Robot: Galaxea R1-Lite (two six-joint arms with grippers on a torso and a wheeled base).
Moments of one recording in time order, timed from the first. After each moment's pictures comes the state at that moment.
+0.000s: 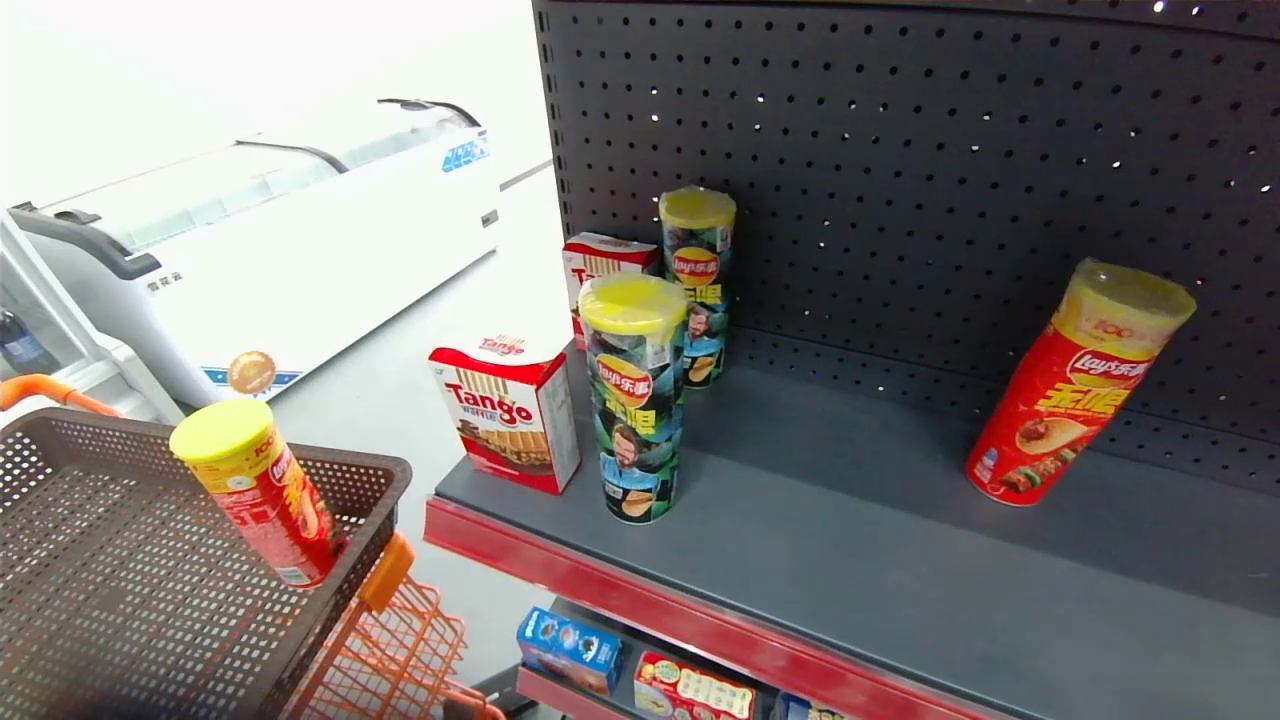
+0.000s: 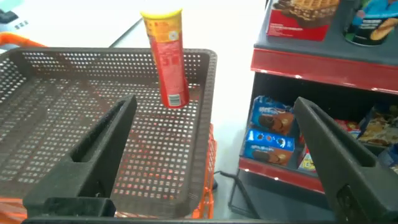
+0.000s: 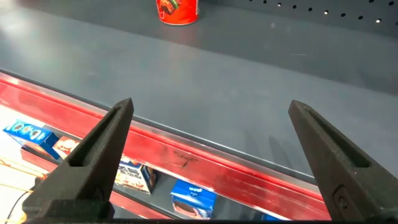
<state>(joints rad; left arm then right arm) 0.00 0.17 -0.21 0.05 -0.01 0.06 -0.02 0.00 0.00 0.00 0.01 -0.01</state>
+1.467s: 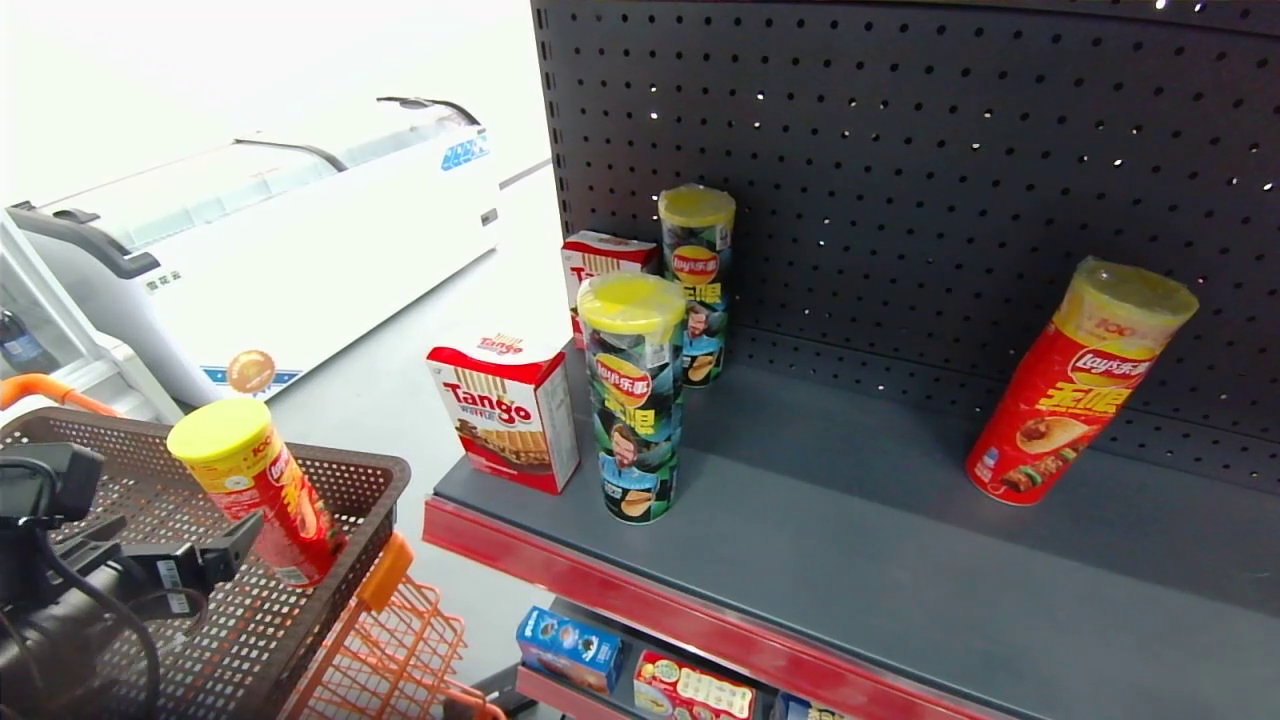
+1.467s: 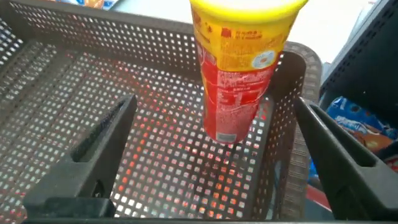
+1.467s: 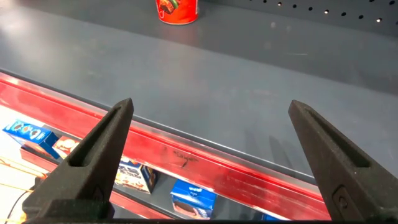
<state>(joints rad) 0.26 1.53 -0.13 -1.15 -0.03 0.07 -0.02 0.00 0.00 0.00 0.01 -0.01</state>
